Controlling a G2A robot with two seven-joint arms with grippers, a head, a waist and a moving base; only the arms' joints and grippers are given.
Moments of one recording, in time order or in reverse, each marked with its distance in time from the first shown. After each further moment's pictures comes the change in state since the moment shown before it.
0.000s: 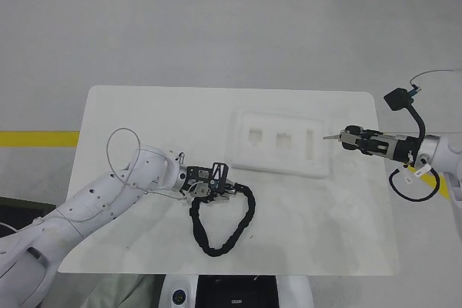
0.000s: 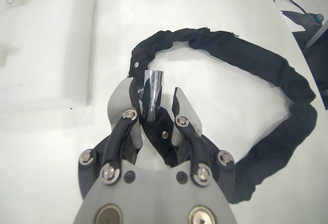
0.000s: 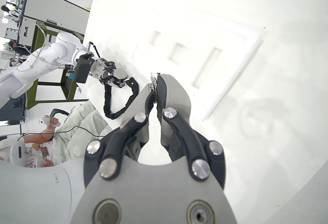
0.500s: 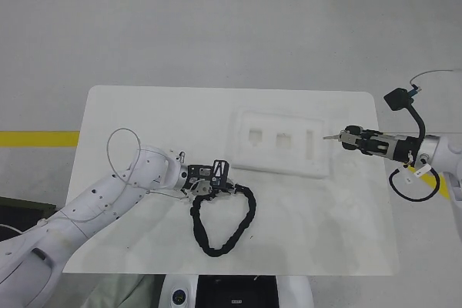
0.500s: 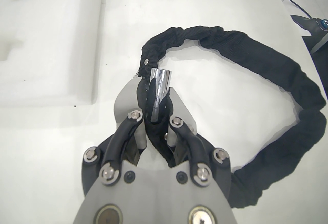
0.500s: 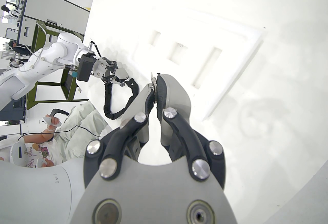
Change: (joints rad) left arm 0.028 -0.027 -0.044 0.028 -0.013 -0.001 -0.031; right arm 0.000 0.000 0.000 0.000 0.000 0.000 0.000
